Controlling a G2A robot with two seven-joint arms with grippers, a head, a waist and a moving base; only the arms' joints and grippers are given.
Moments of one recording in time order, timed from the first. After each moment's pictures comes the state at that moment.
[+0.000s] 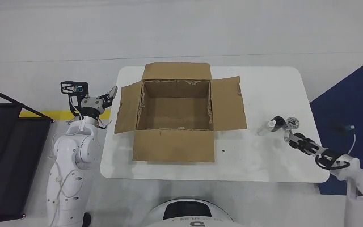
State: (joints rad) left arm 1.56 -1.30 -1.65 -1.84 1.30 -0.05 -0.26; right arm -1.89 -1.15 2.24 -1.83 -0.17 -0.20 1.13
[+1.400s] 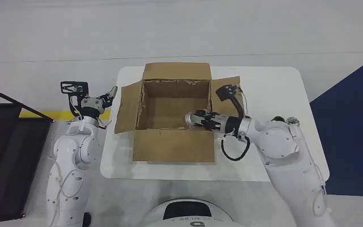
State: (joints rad) left arm 1.56 -1.30 -1.65 -1.84 1.30 -0.05 -0.26; right arm -1.38 -1.17 1.28 -1.99 -0.40 0.00 0.95
